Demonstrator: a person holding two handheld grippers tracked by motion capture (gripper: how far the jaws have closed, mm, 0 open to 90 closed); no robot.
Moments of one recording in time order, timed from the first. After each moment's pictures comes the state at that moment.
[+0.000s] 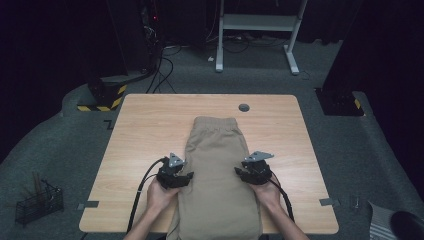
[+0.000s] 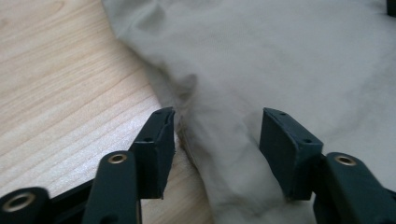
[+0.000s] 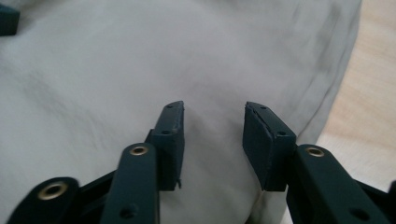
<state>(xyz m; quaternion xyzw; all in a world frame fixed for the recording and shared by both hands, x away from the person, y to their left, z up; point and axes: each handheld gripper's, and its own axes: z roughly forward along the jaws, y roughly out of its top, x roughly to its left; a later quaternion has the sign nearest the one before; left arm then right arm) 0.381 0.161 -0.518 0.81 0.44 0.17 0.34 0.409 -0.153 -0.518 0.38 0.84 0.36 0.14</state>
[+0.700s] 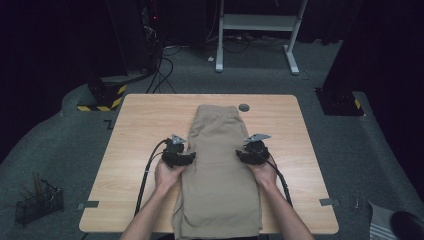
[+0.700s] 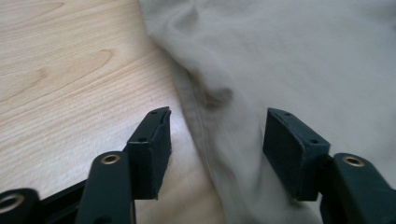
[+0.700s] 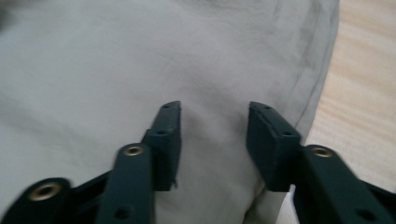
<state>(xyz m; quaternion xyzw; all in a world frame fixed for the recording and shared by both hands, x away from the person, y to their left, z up) 0.439 0.160 -0.512 0.78 0.48 0.18 0.36 0.476 -0.153 -0.516 0.42 0.82 0.35 0.16</state>
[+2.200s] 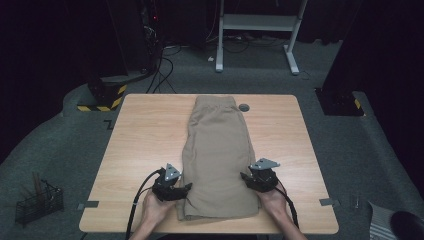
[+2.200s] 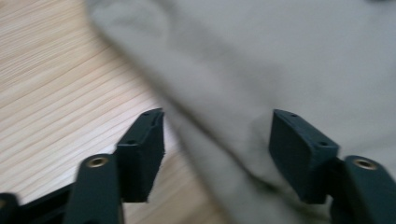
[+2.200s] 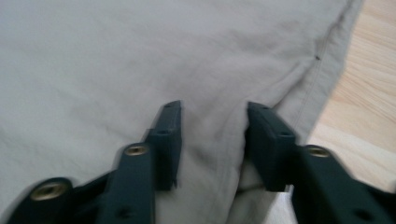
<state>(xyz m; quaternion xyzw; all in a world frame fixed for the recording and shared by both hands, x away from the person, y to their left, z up) 0.346 0.167 -0.518 0.82 0.43 0.18 0.33 0.389 -0.170 -0.522 0.38 0.83 0.36 0.18</state>
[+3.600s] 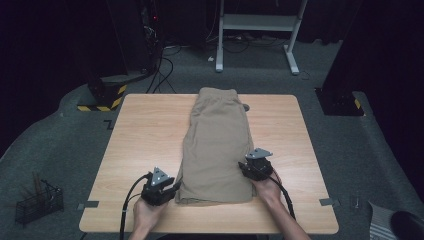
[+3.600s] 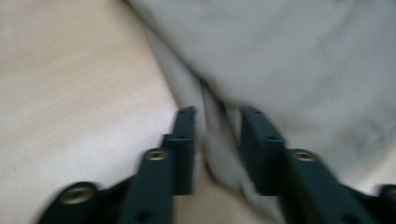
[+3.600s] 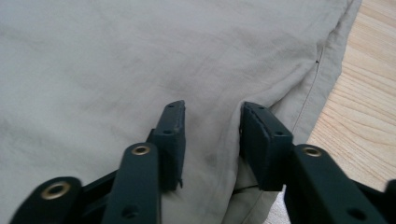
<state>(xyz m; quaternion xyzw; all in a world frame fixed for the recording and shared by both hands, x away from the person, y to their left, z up) 0.329 0.189 -0.499 0.78 0.46 0.19 0.38 0.422 -0.154 -0.519 0.39 0.83 0.34 0.21</state>
